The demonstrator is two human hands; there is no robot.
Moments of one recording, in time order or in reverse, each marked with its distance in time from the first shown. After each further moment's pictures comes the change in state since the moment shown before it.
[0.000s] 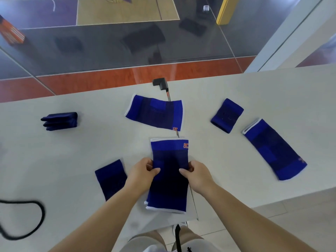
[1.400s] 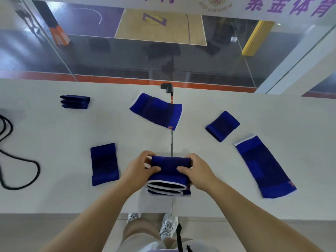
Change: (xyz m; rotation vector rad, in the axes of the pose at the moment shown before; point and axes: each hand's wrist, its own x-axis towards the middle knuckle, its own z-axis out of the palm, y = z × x) left_hand -0.045 0.009 0.046 -0.084 0.138 0.183; right_hand -0.009 0.019 -0.064 -0.110 -0.169 -0.278
